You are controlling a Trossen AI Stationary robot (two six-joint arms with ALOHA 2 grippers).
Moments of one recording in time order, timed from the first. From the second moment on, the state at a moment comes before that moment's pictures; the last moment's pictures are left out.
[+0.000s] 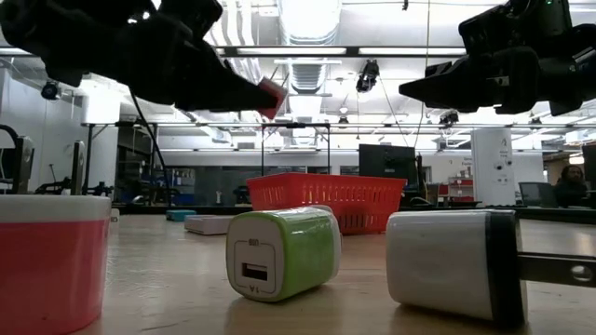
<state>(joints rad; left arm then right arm) -0.31 1.59 0.55 0.73 -0.35 0.14 -0.04 1.14 0.17 0.91 -0.09 -0.30</state>
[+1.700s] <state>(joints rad) -0.05 1.82 1.04 -0.04 -0.06 0.11 -0.04 1.14 0.17 0.89 -0.08 -0.31</state>
